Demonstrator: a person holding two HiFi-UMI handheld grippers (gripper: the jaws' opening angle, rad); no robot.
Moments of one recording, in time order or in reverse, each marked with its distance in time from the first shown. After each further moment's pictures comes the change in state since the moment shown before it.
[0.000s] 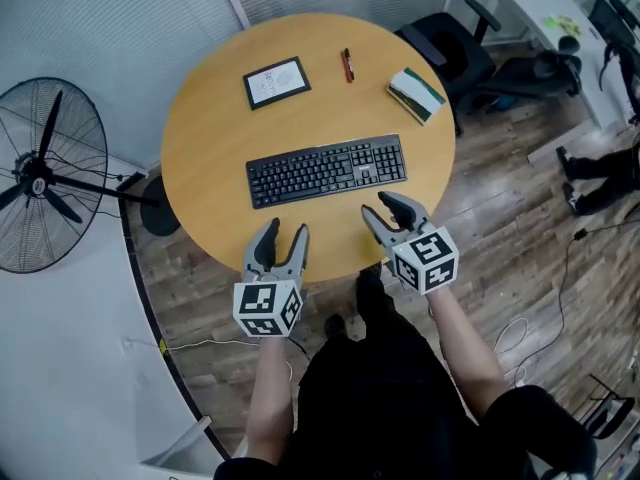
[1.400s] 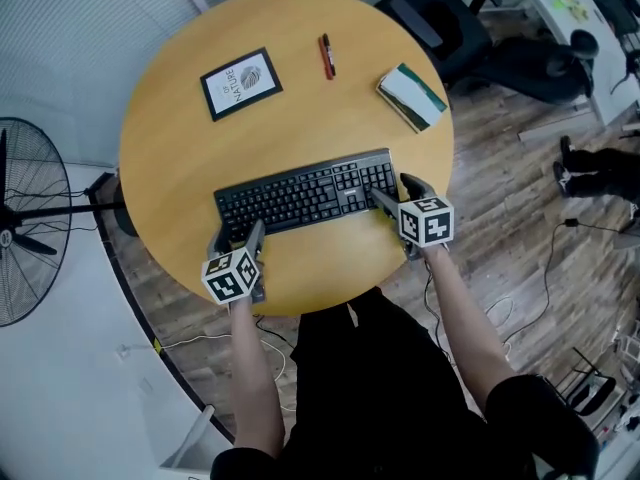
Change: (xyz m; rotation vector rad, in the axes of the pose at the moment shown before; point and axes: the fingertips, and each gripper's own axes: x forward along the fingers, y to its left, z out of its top) left arm 0.140 0.161 -0.124 -0.209 0.381 0.212; right arm 0.100 -0.196 -0.105 0.261 0.329 -0.184
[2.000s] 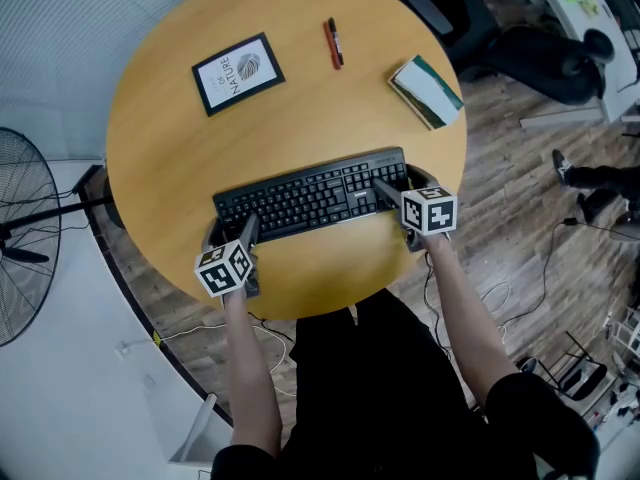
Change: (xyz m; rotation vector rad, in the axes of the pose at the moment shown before) left arm 0.044 0.042 -0.009 -0.038 0.108 -0.003; right arm 0.047 -0.018 -0.006 0.065 0.087 -0.043
